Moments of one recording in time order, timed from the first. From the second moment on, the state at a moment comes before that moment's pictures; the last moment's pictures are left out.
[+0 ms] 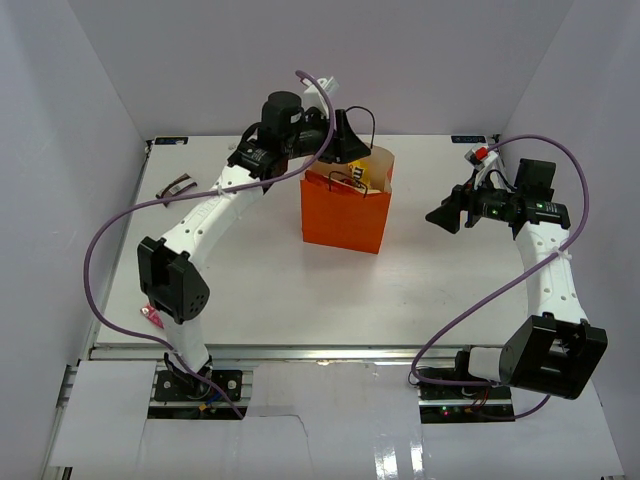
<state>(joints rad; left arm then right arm) -0.56 1.84 1.87 -0.26 0.52 -0.45 -0.18 1.28 1.16 -0.64 -1.02 -0.45</state>
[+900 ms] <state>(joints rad) 0.29 1.35 0.80 -0.16 0.11 -1.21 -0.18 1.29 1.11 -0.64 -1.01 -0.46</state>
